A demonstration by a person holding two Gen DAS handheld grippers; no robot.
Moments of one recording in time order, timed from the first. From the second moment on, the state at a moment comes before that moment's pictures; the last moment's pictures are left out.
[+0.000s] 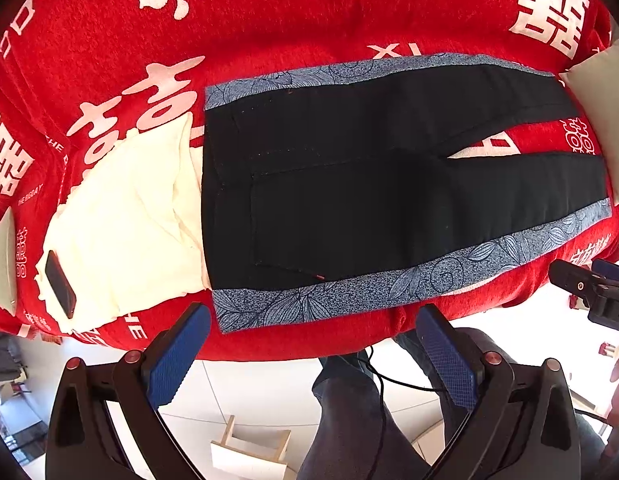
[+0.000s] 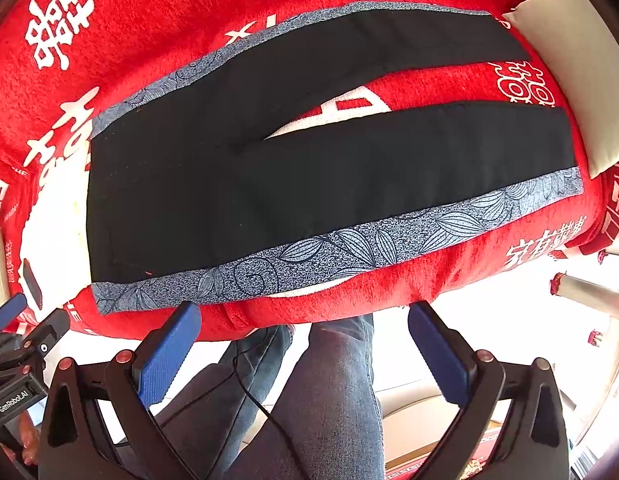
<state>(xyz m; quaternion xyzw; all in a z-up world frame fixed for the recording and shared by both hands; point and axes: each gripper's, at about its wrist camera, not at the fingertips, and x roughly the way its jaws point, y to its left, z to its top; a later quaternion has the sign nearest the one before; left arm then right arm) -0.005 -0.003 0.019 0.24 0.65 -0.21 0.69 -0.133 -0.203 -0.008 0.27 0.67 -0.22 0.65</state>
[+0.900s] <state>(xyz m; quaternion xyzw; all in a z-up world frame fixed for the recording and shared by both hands) -0.016 -0.031 0.021 0.24 0.66 -0.19 0.69 -0.138 -0.232 -0.021 0.28 0.69 -0.20 0.63</state>
